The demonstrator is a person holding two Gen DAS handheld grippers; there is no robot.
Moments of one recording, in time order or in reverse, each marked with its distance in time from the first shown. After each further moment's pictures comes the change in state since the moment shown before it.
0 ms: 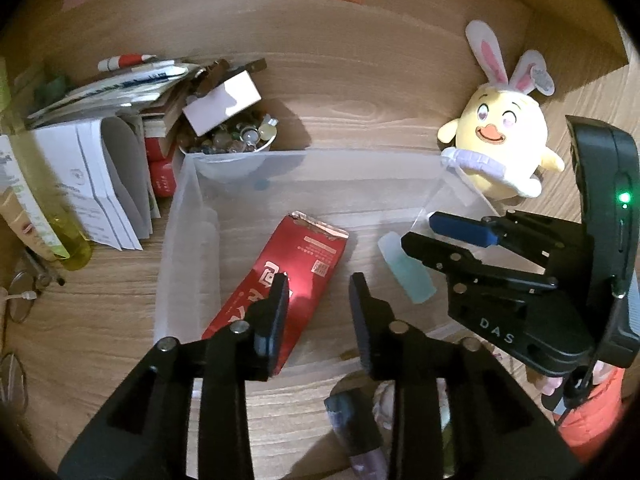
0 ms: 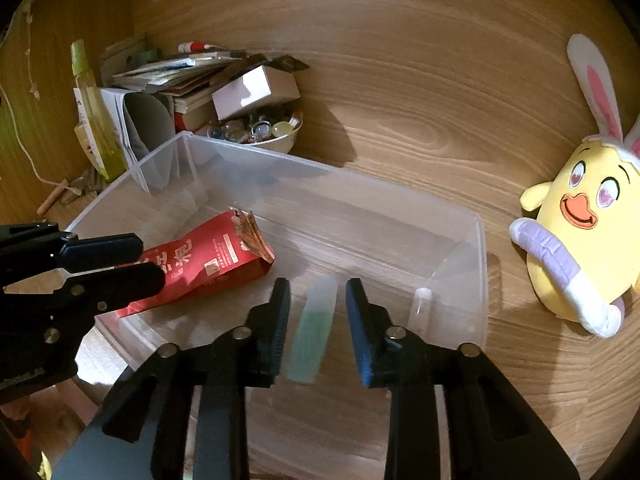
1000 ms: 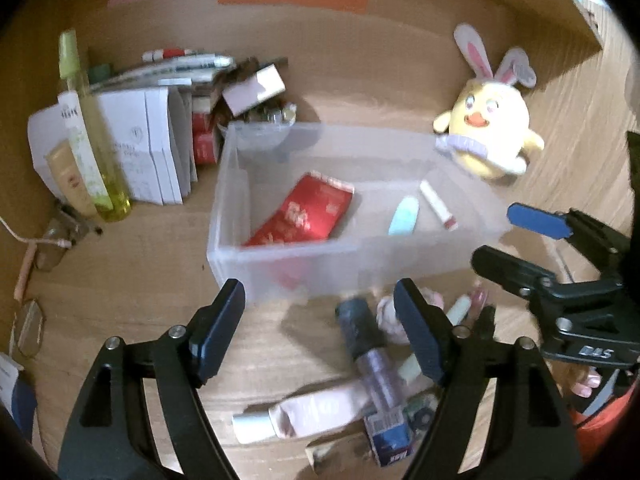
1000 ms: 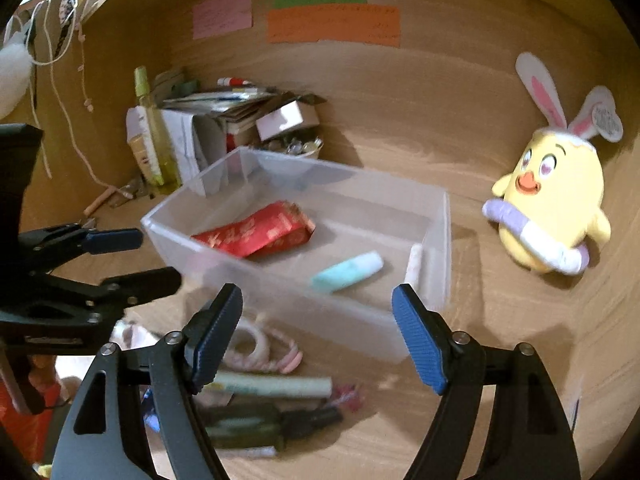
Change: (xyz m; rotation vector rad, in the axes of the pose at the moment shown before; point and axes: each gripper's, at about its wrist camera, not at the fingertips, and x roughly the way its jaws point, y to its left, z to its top) left arm -0.045 0.003 -0.056 0.001 -0.007 0.037; right arm -0.084 0.026 -0.056 0.041 -0.086 0.044
